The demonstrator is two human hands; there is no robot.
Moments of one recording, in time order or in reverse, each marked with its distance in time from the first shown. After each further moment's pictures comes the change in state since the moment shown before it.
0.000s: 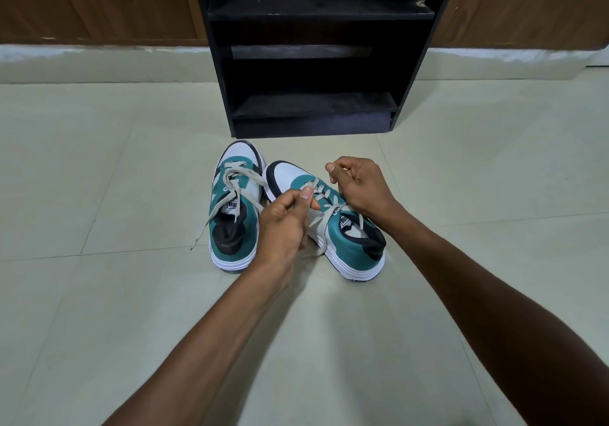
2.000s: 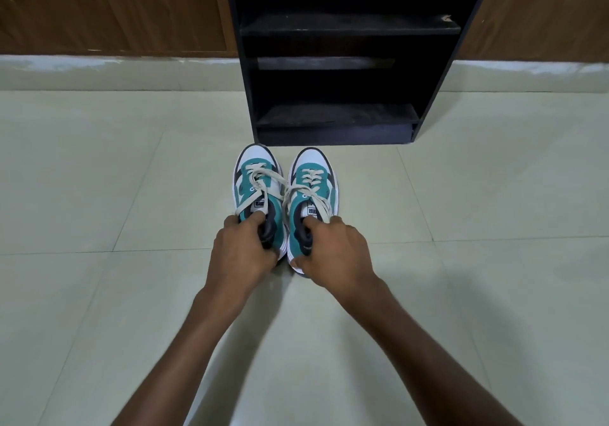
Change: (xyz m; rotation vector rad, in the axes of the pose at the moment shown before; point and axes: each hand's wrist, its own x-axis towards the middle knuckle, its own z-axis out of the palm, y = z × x) left_hand -0.007 0.016 -0.087 1.243 0.116 0.173; right_hand -0.087 -0.068 0.060 -0.675 -0.237 0.039
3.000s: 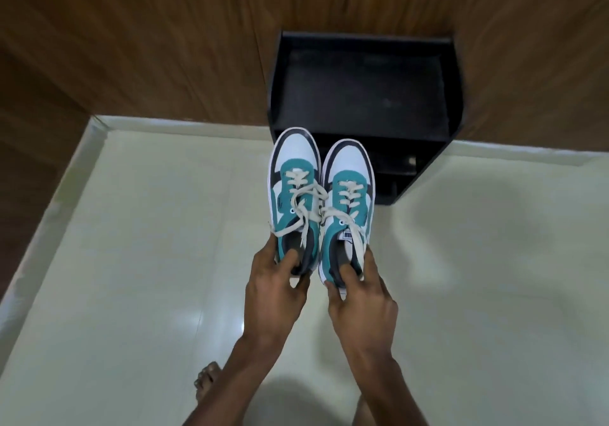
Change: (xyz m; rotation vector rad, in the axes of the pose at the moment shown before) left_hand -0.026 0.251 -0.342 -0.095 0.069 -0.001; right_hand -0.066 -0.082 -0.415 0.142 0.015 0.129
